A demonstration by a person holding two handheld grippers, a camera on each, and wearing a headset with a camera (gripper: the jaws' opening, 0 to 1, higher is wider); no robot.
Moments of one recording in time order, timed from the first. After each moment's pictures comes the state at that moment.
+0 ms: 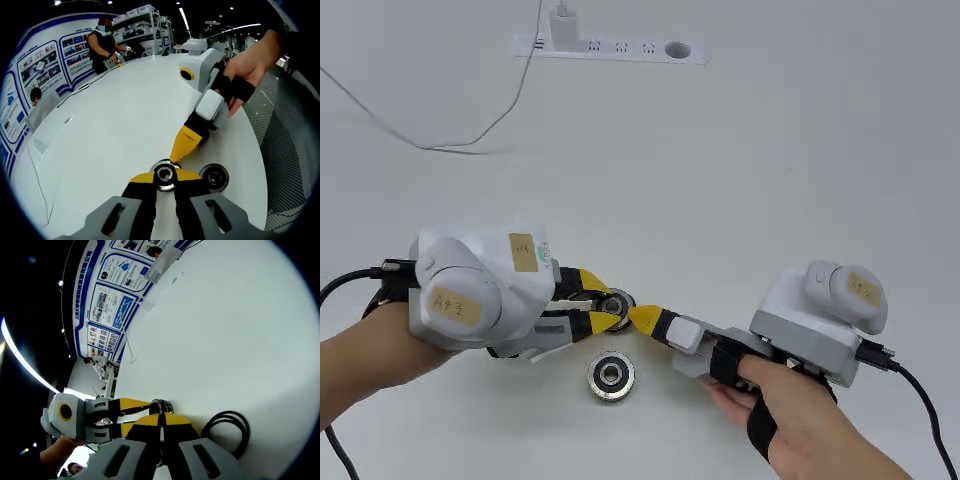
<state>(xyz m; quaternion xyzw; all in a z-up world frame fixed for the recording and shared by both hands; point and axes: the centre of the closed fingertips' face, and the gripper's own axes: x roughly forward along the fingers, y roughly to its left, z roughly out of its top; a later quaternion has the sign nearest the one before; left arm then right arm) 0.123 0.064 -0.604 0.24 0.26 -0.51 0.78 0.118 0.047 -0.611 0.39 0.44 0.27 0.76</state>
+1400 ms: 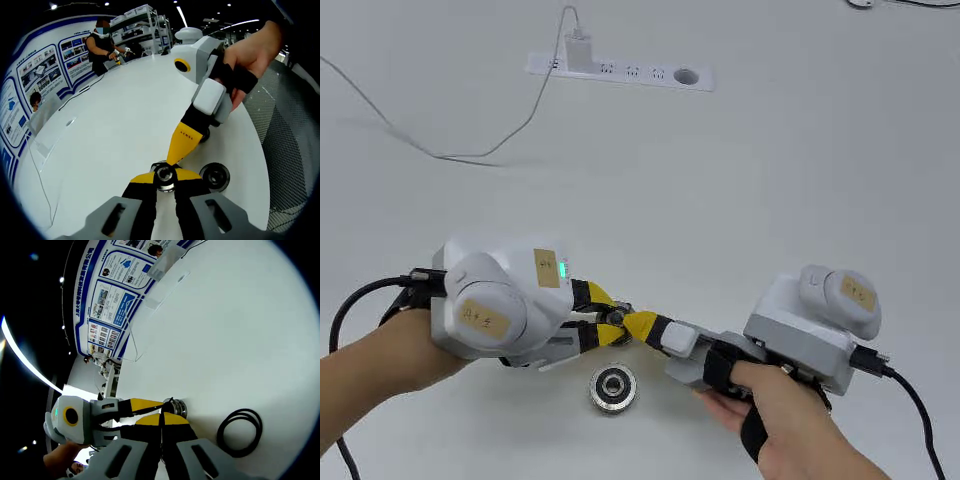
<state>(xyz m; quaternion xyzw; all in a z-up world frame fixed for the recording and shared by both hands) 0.123 0.063 -0.604 0.26 0.25 -0.51 0.78 0.119 0.057 -0.600 0.38 0.45 0.28 0.76</state>
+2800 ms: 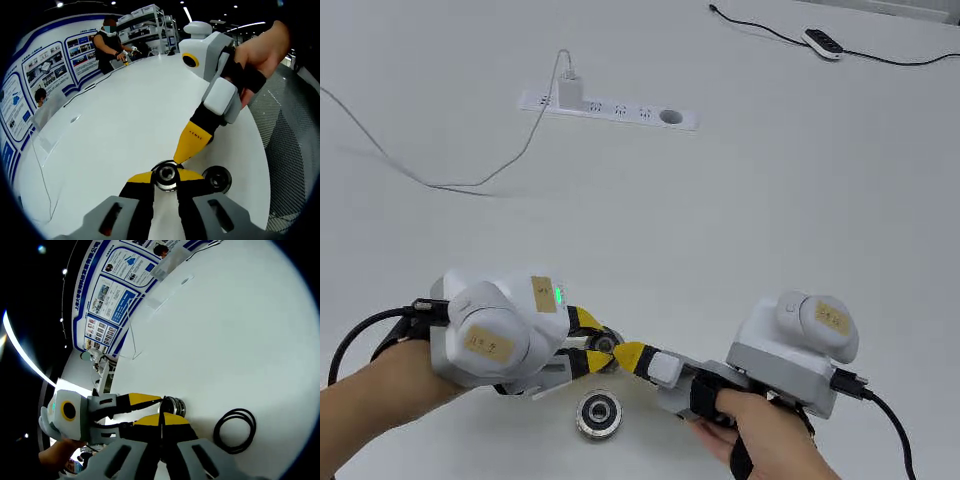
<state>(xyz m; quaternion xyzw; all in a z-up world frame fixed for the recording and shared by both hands) 0.127 0.066 -0.602 0.25 0.26 -0.49 0.80 0.116 0.053 -0.597 0.34 0.45 0.28 0.78</state>
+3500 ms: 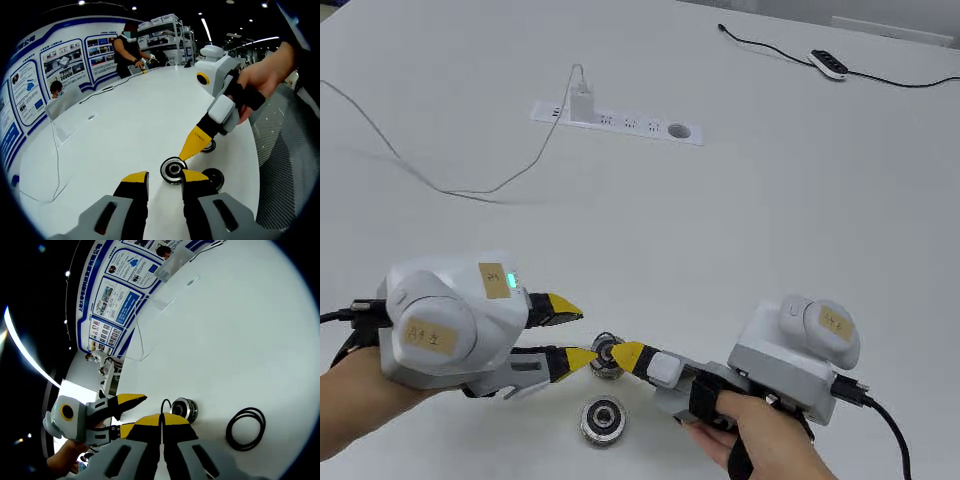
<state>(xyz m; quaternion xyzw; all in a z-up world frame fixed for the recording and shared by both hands) 0.121 0.096 -0.565 0.18 0.23 -0.44 0.85 0.116 0.060 -0.579 0.36 0.43 0.29 0.77</state>
